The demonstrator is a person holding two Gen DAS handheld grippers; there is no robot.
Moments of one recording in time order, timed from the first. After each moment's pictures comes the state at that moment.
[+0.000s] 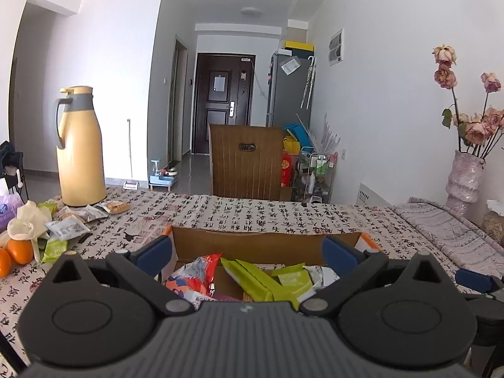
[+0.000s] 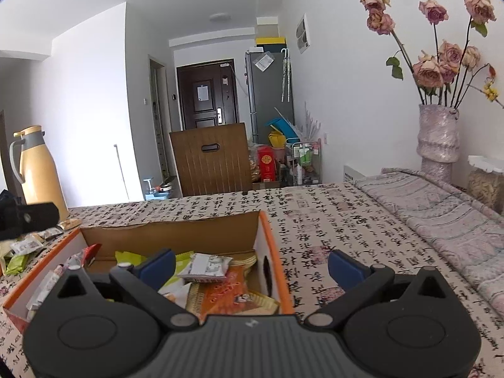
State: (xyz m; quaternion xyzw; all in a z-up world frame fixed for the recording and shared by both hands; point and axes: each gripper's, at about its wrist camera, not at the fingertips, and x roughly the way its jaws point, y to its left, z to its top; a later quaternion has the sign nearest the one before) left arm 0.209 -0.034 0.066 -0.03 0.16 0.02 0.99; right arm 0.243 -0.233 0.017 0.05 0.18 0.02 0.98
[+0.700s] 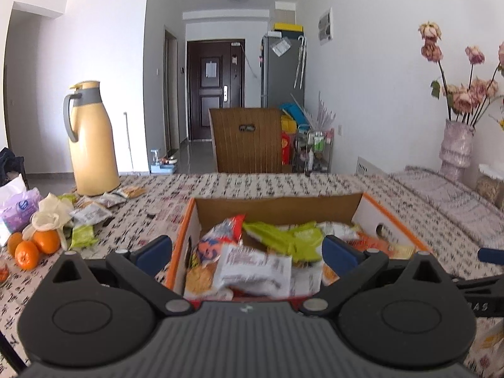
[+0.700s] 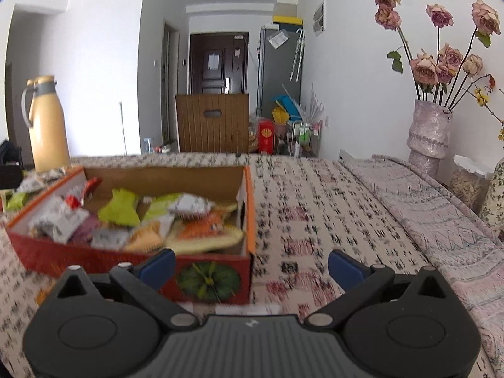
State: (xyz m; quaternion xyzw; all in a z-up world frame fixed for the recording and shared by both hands) left arm 0.160 -0.009 0.056 0.00 0.20 0.02 0.98; right arm 0.192 -0.250 0.001 -0.02 0.24 0.03 0.97
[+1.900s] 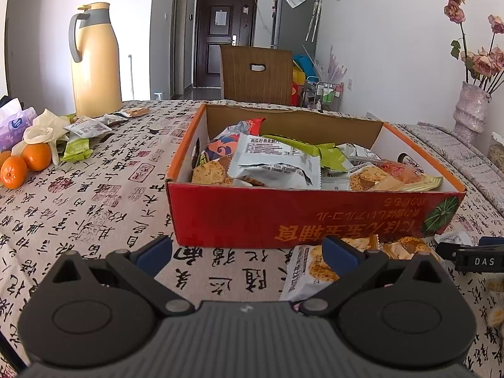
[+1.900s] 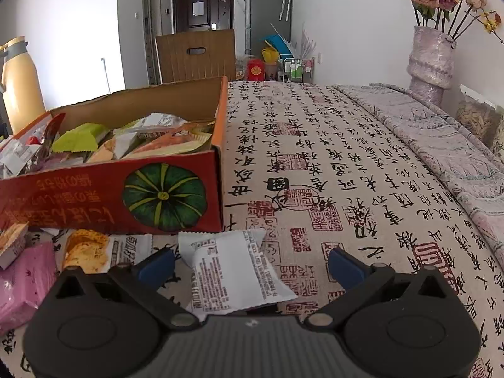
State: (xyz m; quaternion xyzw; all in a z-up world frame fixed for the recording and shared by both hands) left arm 0.162 0.012 -0.019 -0.04 0.29 0.02 0.96; right arm 0.223 -0.266 -0.059 0.01 0.35 0.02 0.94
